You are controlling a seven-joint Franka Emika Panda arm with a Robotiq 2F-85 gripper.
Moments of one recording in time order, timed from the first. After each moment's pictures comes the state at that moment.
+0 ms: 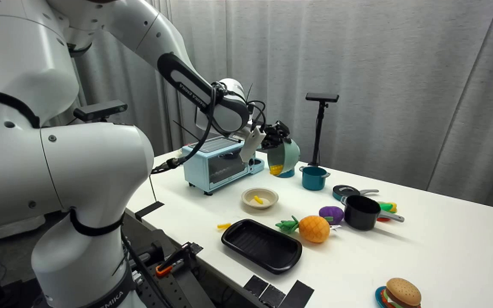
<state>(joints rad) 1.57 0.63 -1.27 -2.18 -1.80 2.78 1.65</state>
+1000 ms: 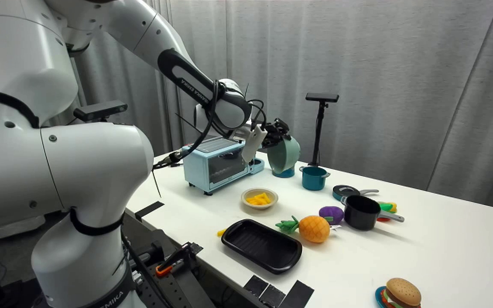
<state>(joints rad) 1.58 0.63 -1.27 -2.18 -1.94 2.73 1.73</state>
